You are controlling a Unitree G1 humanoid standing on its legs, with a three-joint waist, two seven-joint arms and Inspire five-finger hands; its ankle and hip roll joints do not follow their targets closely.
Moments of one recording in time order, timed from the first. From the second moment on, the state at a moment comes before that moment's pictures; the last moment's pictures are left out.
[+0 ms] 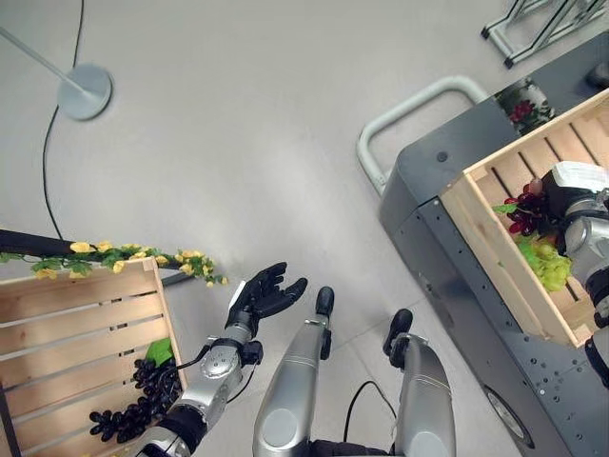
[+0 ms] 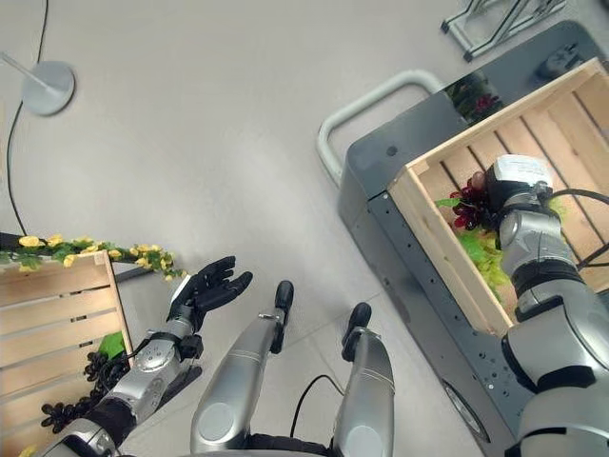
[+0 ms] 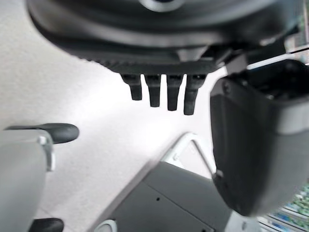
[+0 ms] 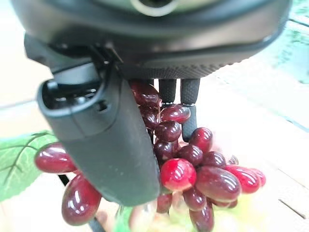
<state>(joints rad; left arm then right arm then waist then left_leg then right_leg) -0.19 0.45 -0.50 0.62 -0.60 -0.35 0.10 -0.96 -0.90 0.63 1.13 -0.44 0.08 -0.10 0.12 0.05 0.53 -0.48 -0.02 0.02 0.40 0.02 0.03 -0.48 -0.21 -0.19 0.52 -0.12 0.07</state>
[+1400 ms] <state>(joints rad) -0.18 0.51 -0.47 0.45 -0.30 -0.19 -0.01 -0.43 -0.70 0.24 0.40 0.29 -0.02 -0.09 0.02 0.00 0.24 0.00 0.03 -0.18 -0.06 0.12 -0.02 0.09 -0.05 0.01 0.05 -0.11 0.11</state>
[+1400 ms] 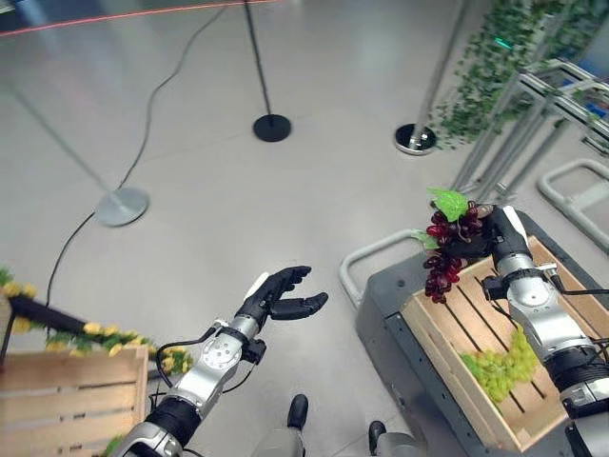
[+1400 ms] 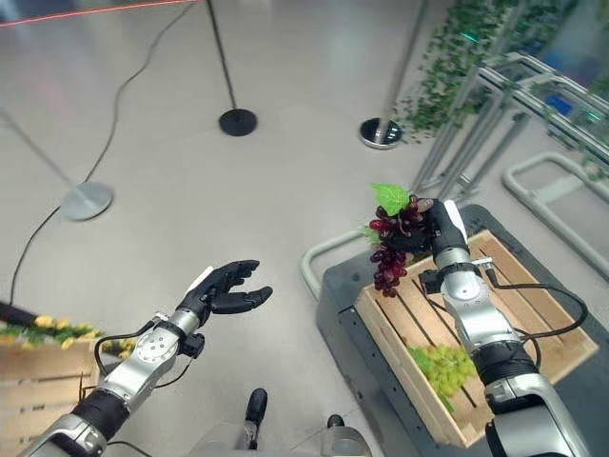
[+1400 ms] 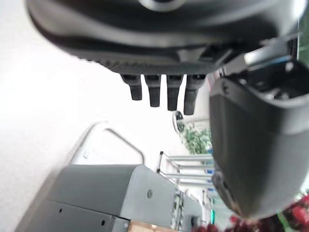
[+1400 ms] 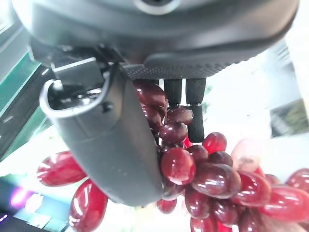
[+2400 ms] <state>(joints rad) -0.37 0.47 -0.55 0.39 -0.33 -0.04 -0.10 -0.54 -0.57 0.39 0.34 0.29 0.05 0.03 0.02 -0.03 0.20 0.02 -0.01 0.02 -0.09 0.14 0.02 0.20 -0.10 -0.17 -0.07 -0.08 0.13</state>
